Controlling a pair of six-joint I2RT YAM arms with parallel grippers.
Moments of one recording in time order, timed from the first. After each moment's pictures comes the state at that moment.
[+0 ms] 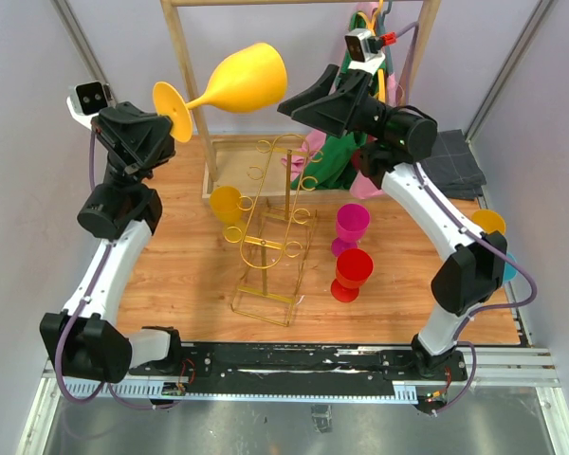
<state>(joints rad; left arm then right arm) -0.10 1.23 1.16 1.52 0.48 -2.10 0.50 1.75 1.75 1.17 -0.90 1.60</state>
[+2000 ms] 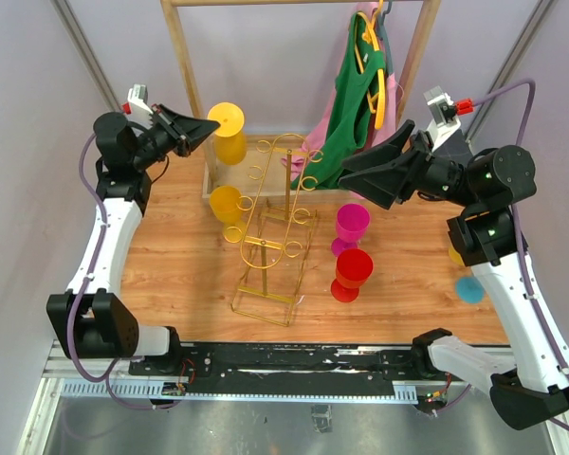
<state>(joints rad) 0.05 1.34 1.27 0.15 0.75 -1.21 0.36 1.03 1.37 0.09 -0.94 0.72</state>
